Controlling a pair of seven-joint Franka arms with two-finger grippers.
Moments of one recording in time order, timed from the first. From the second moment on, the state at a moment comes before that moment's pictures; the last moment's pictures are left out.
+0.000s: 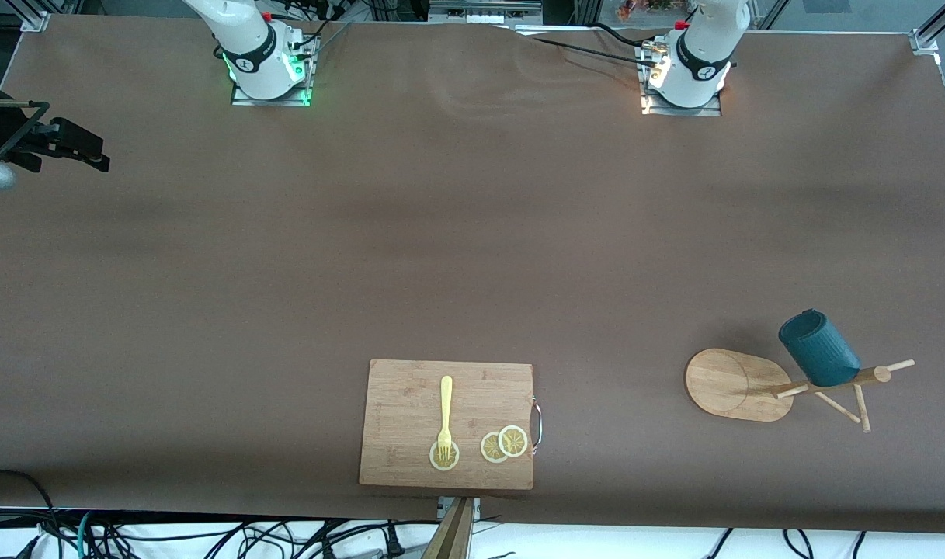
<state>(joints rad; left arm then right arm) 0.35 0.30 0.20 -1.13 -0.41 0.87 0.47 -0.04 -0.02 0.01 -1.62 -0.01 1.49 -0.05</state>
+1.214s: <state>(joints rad) 0.00 -0.12 -0.01 -1.84 -0.05 1.57 -0.19 -0.04 -0.02 0.03 -1.62 -0.01 1.49 -0.05</state>
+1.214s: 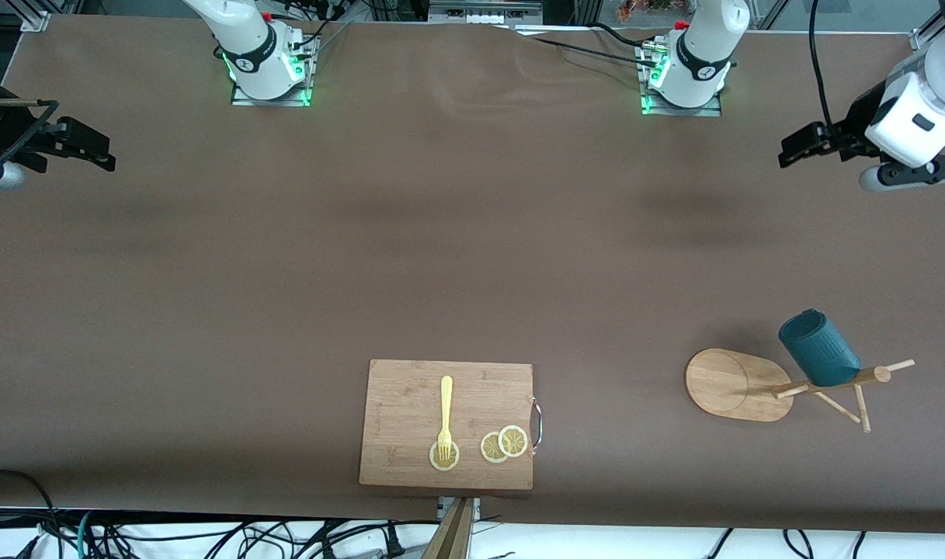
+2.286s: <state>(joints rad) 0.01 -0.10 -0.03 -1.83 0.04 1.68 -0.19 -0.04 -0.02 0.03 -1.62 -0.01 1.49 -0.05</state>
